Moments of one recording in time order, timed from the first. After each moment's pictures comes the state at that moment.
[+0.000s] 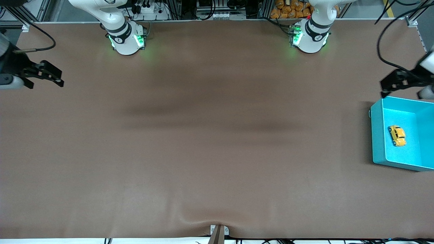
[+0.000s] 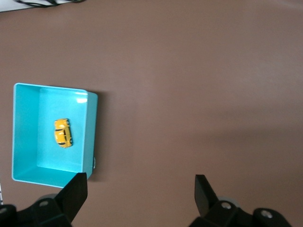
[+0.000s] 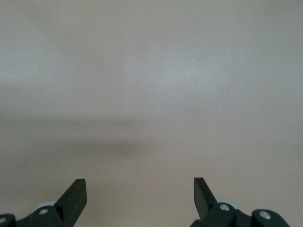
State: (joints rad) left arm 0.13 0.05 -0.25 -1.44 0.10 1.56 0.00; right arm 0.08 -0.12 -0.09 -1.71 -0.01 1.61 -0.05
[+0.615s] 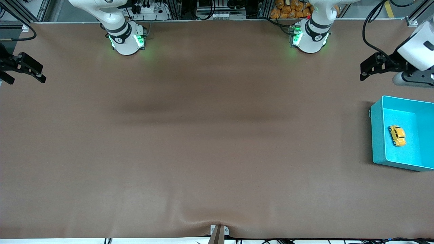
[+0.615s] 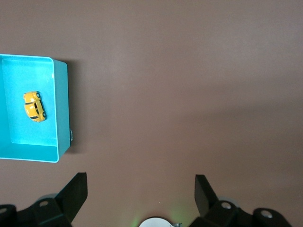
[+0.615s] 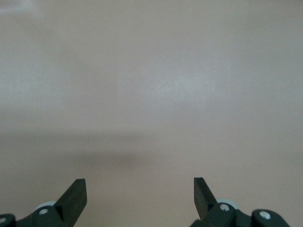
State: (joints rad) left arm 0.10 0.02 -0.23 -1.44 0.01 1.40 0.00; right arm 0.07 -0.15 -0.12 -1.69 -0.01 1.62 -0.09
